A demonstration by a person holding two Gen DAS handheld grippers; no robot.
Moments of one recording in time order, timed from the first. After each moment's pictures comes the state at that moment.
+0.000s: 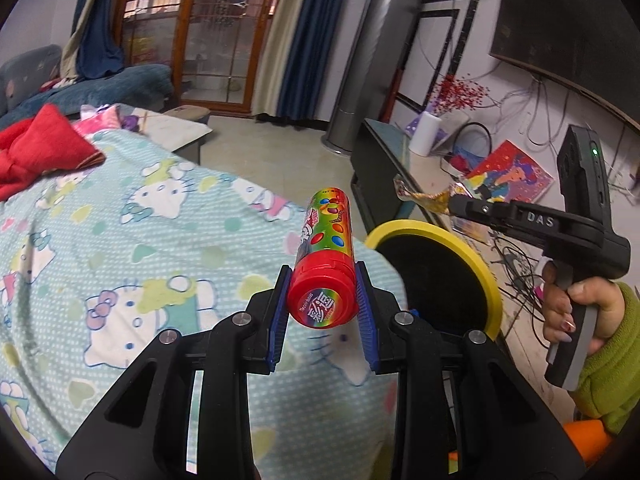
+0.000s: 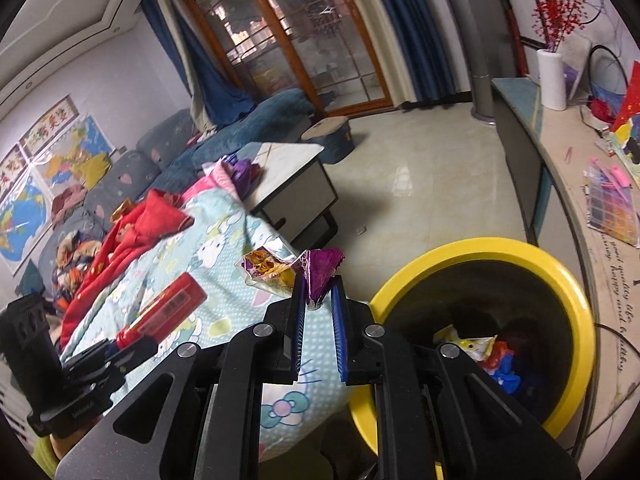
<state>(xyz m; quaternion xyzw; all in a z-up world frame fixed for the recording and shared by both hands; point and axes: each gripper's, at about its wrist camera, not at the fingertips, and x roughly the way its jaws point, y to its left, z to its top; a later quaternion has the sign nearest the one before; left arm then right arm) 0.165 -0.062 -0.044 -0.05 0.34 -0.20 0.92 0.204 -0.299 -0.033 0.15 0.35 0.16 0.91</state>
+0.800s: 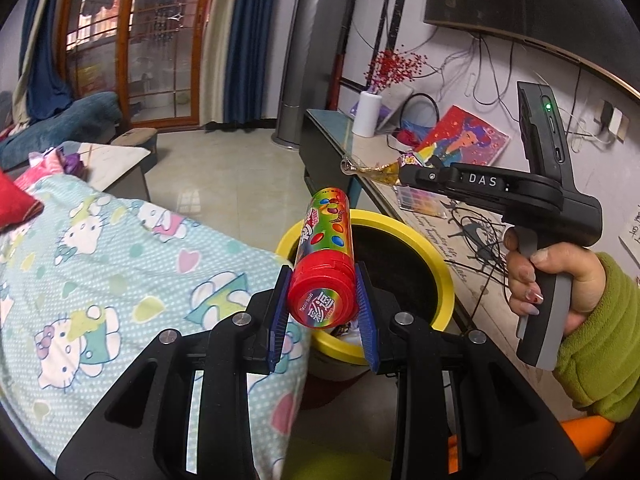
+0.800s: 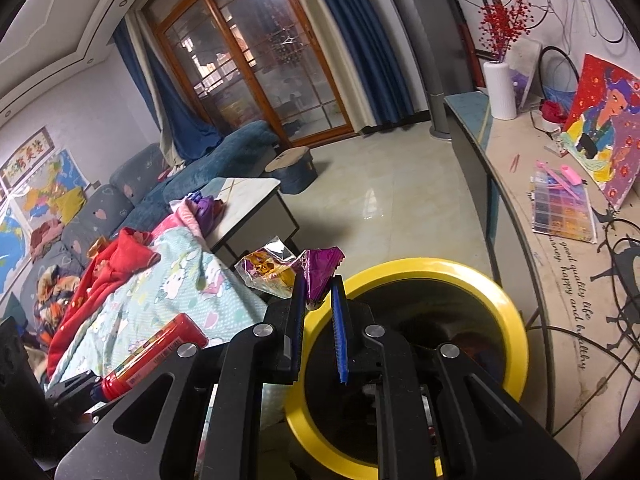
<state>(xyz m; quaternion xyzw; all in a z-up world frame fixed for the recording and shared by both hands) 0.149 -0.151 -0.034 0.02 0.33 -0.28 0.90 0.184 -0.368 -0.026 0.17 0.31 0.09 0.93</state>
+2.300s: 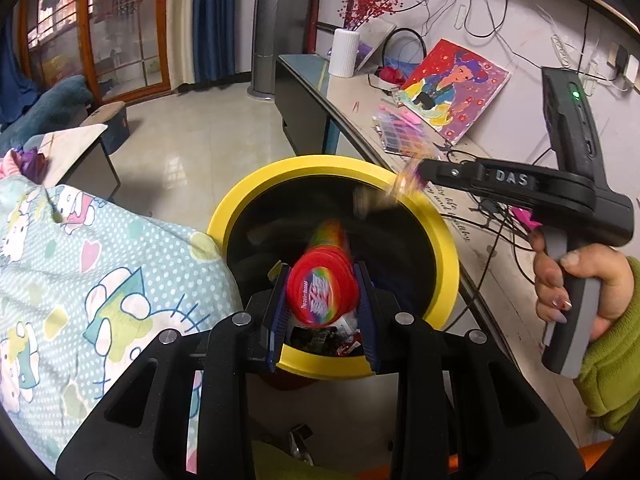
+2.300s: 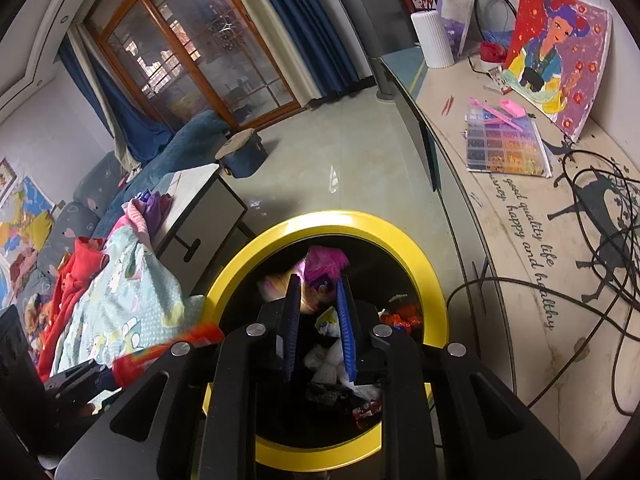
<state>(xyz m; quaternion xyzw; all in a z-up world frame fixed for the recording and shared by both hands) 0.183 -0.235 -0.087 0.07 0.40 -0.30 0.86 0.180 -0.447 -0.095 0.22 0.37 0.03 0.90</state>
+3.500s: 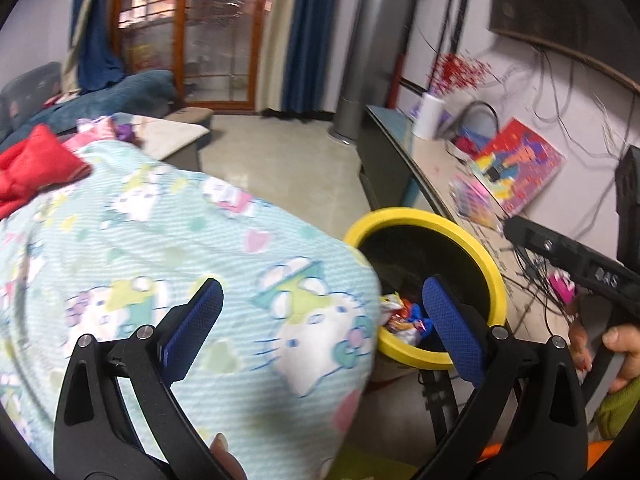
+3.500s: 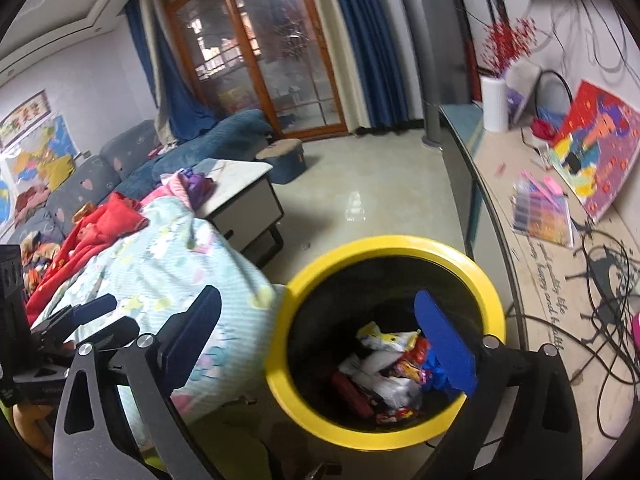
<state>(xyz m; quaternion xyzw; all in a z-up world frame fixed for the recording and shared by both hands) 0.159 -0.105 -0.044 -0.02 0.34 -0.17 0.92 0.146 -0.339 -0.035 0.11 0.31 0.09 0.94</state>
